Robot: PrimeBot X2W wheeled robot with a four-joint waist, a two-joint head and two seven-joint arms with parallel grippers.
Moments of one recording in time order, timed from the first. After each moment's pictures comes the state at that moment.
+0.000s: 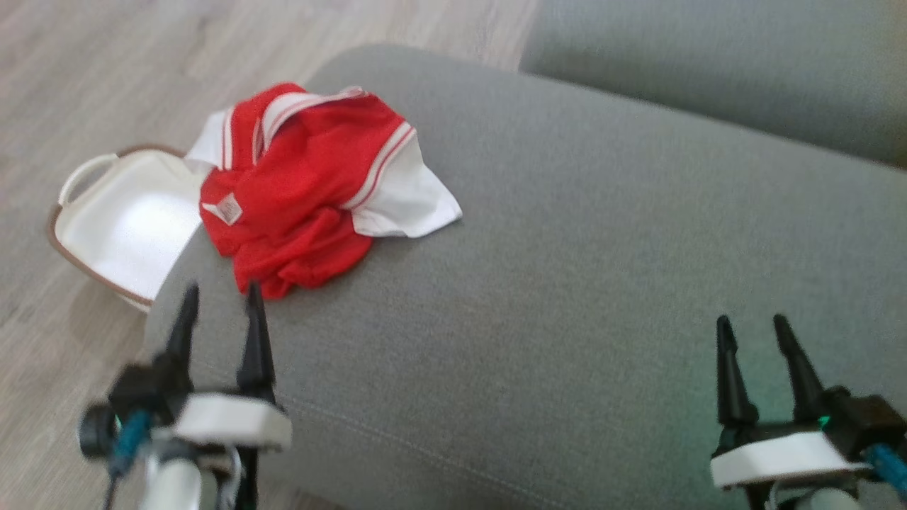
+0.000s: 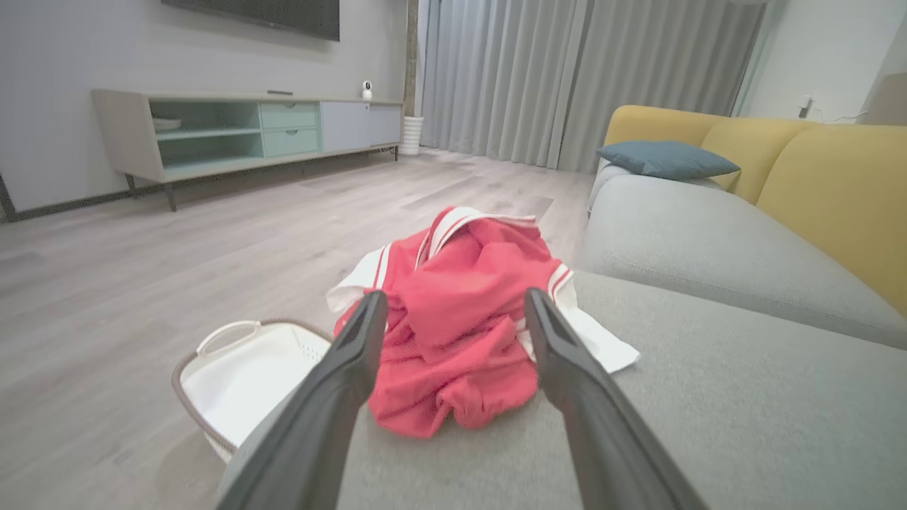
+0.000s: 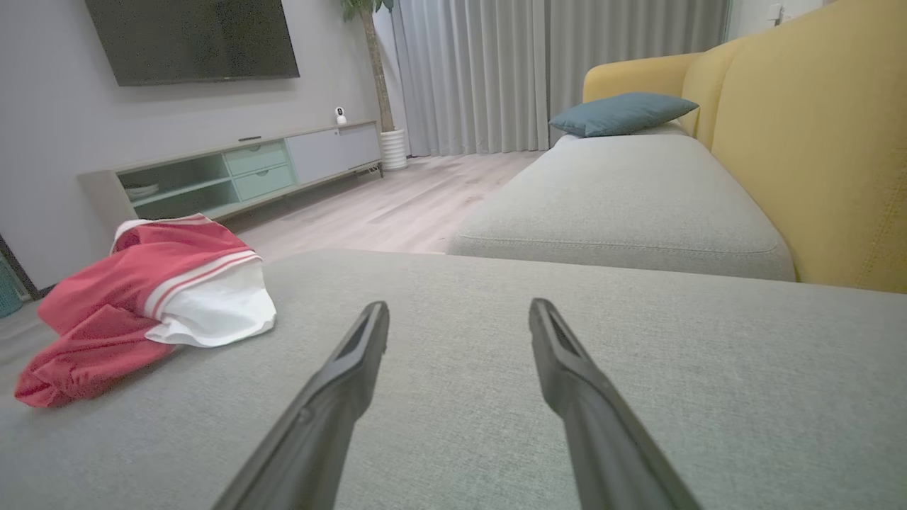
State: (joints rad) left arm 0.01 0.06 -0.10 0.10 -0.15 0.07 -0.25; right arm 0.09 -0.04 -0.03 0.16 0.15 0.13 -0.25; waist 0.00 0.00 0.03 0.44
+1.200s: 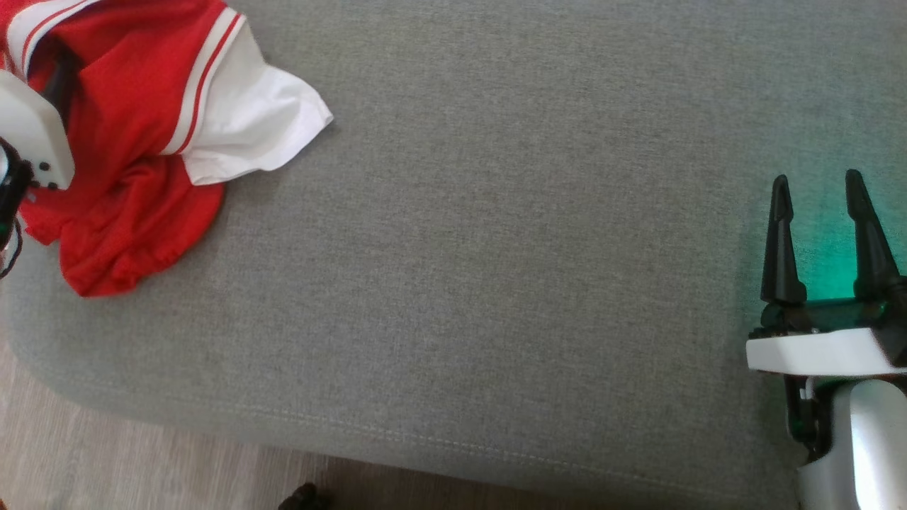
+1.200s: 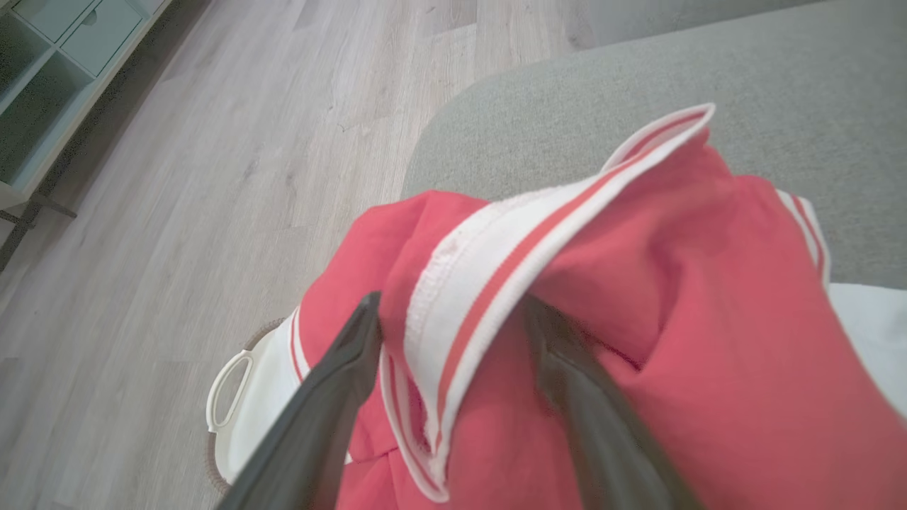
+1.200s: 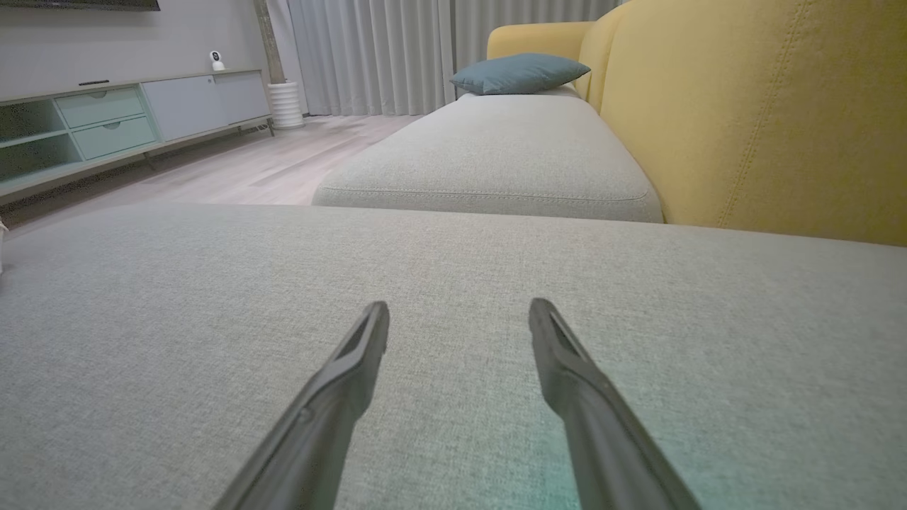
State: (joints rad) left arm -0.99 0.52 -0.54 0.95 -0.47 -0.13 -0.01; right arm -0.13 -0.04 -0.12 0.04 -0.02 0.13 -0.25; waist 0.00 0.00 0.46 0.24
